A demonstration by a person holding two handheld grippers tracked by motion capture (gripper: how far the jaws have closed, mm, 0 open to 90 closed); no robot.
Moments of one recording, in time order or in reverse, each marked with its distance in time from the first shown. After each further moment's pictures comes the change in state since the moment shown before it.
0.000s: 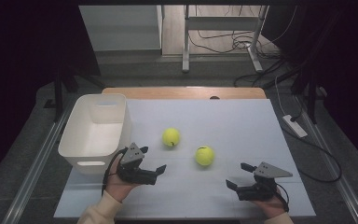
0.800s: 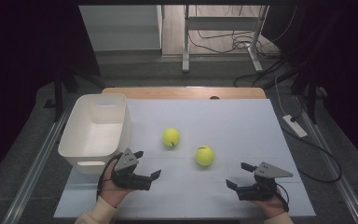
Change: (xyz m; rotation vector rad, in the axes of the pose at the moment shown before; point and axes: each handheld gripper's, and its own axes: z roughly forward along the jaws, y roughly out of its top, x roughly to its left) left arm 0.002 -0.017 -0.009 0.000 0.005 0.009; right arm 0.000 0.000 -0.001 -0.009 -0.001 0.002
